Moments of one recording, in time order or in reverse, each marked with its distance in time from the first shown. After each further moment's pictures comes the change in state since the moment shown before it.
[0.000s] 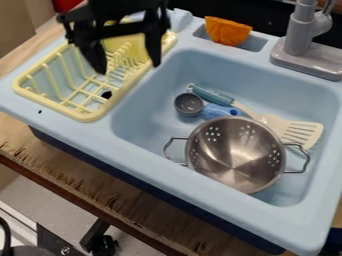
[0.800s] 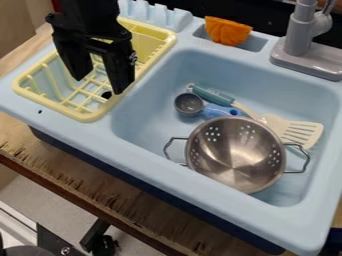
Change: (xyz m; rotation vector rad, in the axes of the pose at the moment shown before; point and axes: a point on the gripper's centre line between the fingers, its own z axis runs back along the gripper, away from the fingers) arm -0.005 0.040 -0.015 0.021 0.099 -0.607
